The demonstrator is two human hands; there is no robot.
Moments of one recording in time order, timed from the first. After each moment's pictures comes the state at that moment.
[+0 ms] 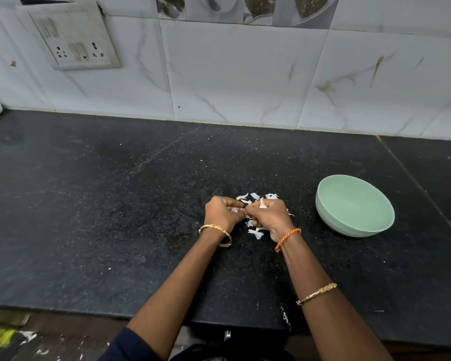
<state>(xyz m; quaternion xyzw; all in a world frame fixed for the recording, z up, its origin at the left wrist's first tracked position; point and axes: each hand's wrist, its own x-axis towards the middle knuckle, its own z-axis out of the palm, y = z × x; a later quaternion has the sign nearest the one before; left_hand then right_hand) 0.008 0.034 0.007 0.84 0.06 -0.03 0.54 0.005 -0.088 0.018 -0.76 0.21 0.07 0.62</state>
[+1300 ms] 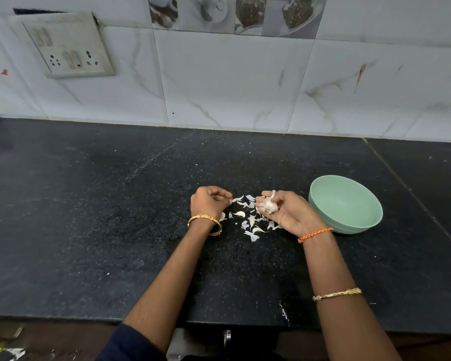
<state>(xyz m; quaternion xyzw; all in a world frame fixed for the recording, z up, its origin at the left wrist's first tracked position) 0.018 0.052 0.026 0.83 0.06 0.03 0.55 0.002 -0.124 0.058 -0.51 0.24 0.13 0.81</state>
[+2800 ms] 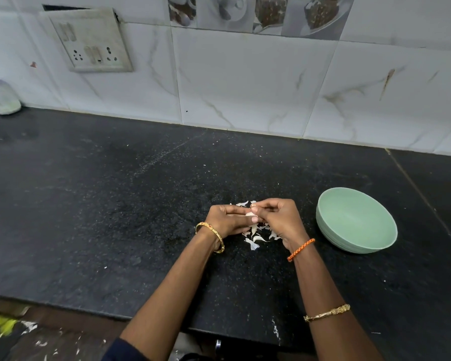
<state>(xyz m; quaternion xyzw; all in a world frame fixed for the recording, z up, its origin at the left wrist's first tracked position) 0.002 0.027 0.023 0.62 0.10 -0.18 0.76 0.004 -0.115 0.037 -0.79 0.07 0.02 0.61</state>
